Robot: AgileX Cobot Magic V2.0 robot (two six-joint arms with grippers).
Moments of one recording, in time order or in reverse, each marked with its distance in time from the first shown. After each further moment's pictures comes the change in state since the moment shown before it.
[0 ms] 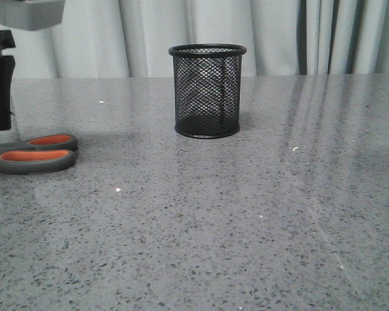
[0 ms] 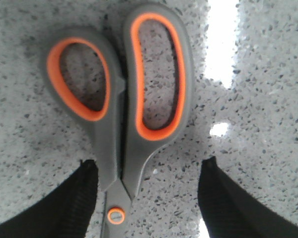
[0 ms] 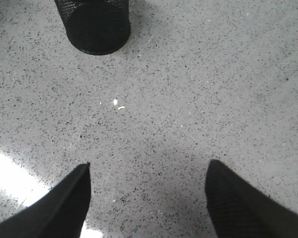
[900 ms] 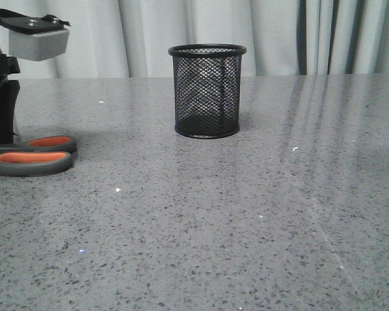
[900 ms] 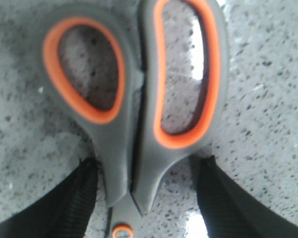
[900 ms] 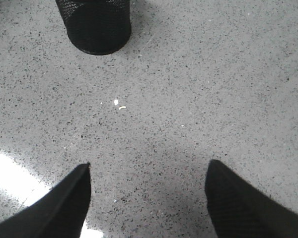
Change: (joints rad) left arm 0.037 0.070 0.000 -0.007 -0.013 0.028; right arm 0.000 0.000 0.000 0.003 0.002 0.000
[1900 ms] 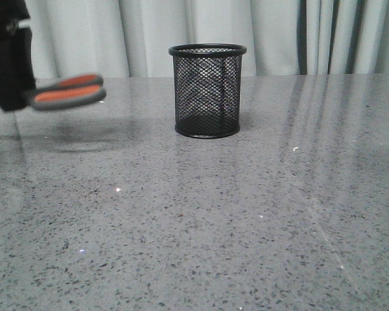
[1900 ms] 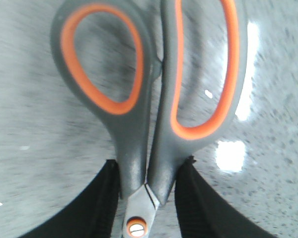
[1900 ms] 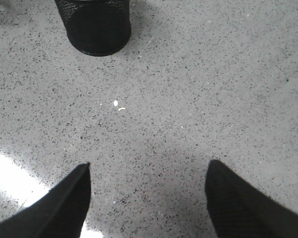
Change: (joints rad) left arm 0.013 -0.008 -0.187 -0.094 0.003 -0.036; right arm 0.000 0.000 0.000 0.002 -0.003 0.000
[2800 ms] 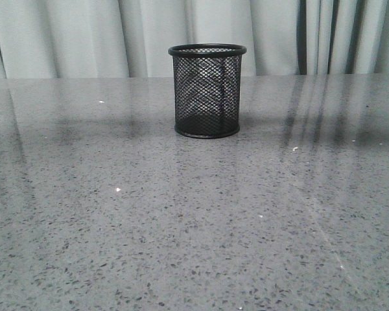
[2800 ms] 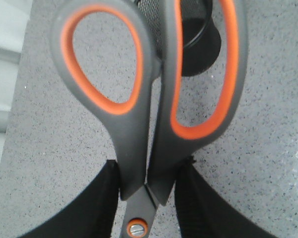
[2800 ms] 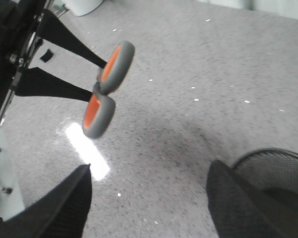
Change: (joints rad) left arm 0.000 -0.166 -0.236 -0.207 0.036 -0.016; right arm 0.068 0.437 -0.382 0.812 -0.028 -0.321
